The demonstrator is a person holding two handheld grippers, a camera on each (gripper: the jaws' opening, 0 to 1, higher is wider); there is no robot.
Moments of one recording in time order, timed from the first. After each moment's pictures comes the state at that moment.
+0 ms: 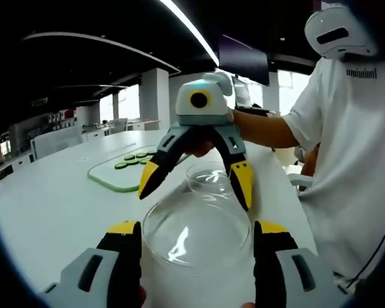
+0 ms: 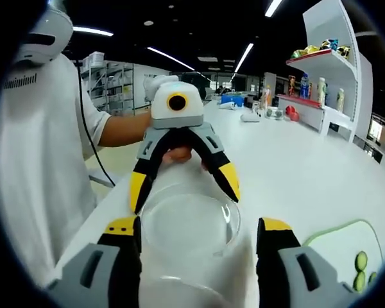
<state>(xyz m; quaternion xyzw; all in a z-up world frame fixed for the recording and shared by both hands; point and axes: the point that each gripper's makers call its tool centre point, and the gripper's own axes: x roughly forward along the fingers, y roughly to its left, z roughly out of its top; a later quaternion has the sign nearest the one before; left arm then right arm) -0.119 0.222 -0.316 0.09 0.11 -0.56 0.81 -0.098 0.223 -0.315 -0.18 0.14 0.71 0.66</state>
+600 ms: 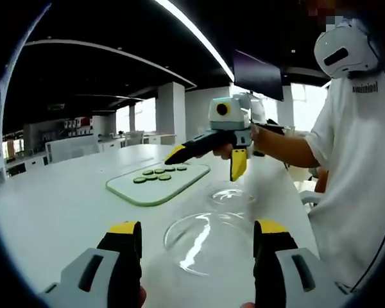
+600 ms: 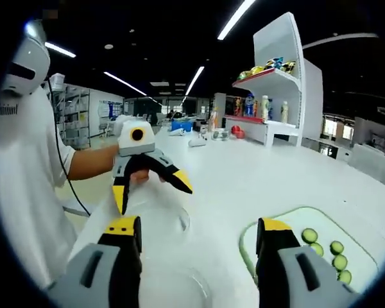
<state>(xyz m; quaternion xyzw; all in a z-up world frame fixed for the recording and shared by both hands) -0.103 0.232 -0.291 0.05 0.07 -0.51 0.86 -0.050 0.161 -0.263 -0.11 0.08 0.58 0.80</state>
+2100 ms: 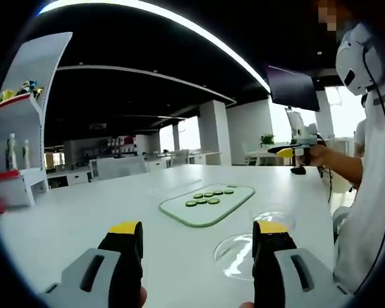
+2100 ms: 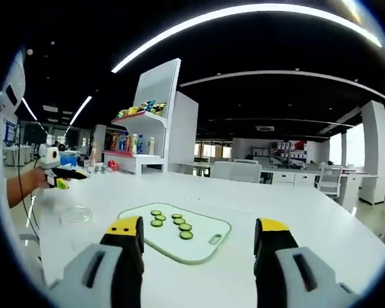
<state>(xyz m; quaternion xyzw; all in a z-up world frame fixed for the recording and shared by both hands) -0.085 0.284 -0.240 0.05 0.00 -0.37 0.93 -0.058 -0.119 -0.204 -0.03 -0.02 0.20 0.98</state>
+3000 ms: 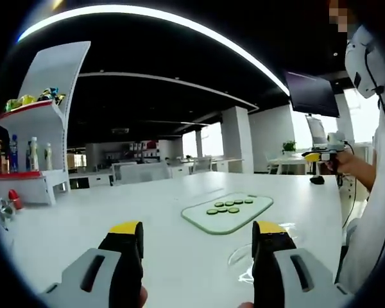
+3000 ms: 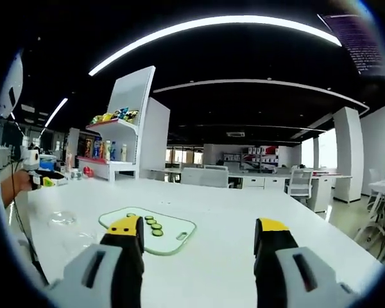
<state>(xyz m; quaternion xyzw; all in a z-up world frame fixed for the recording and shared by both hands) -0.084 0.310 -0.219 0.03 -0.02 -0.30 0.95 -0.098 -0.179 -0.186 -0.03 -0.04 0.11 0.99</state>
